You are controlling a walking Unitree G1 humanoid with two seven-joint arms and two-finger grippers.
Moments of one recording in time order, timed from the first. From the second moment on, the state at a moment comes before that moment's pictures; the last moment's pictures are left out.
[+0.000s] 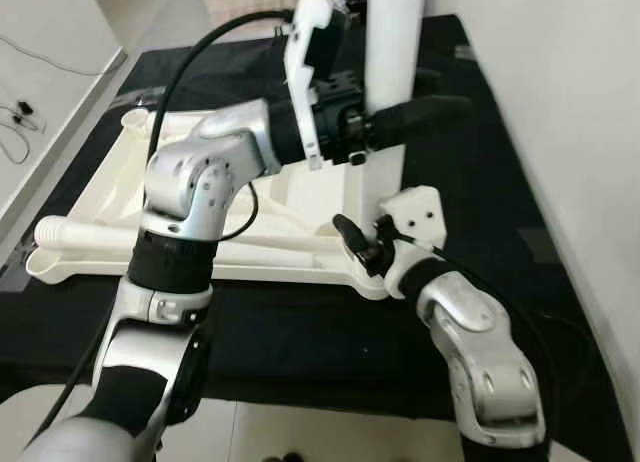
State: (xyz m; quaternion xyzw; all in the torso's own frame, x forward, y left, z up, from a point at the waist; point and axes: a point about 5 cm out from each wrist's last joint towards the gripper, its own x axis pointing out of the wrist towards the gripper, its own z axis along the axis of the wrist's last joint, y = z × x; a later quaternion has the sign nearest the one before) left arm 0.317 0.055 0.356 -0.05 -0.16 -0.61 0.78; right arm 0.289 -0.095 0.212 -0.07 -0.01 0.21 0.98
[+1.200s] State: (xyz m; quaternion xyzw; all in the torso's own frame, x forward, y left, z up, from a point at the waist) left arm 0.278 0.124 0.322 0.04 -0.15 -0.45 0.88; right arm 0.340 -0.117 0.245 -0.10 0.00 0.57 0.81
